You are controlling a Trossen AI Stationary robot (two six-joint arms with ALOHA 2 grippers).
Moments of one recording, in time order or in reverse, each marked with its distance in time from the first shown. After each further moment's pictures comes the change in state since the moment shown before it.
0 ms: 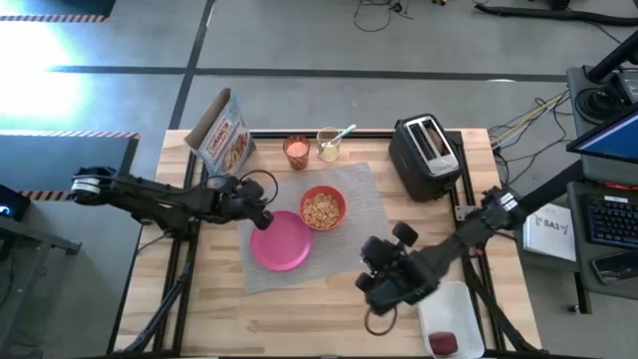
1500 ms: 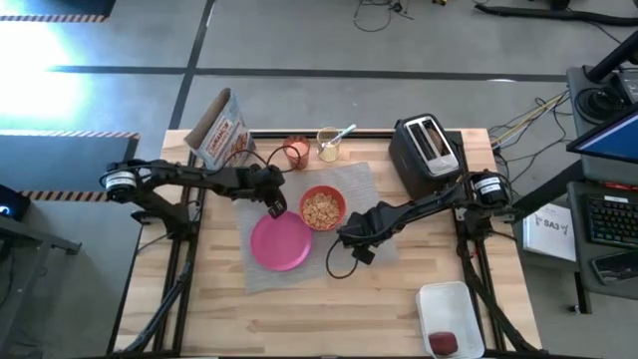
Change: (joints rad) left arm 0.339 0.324 0.143 0.115 0.384 0.406; right arm -0.415 0.029 -0.528 0.516 -0.415 -0.504
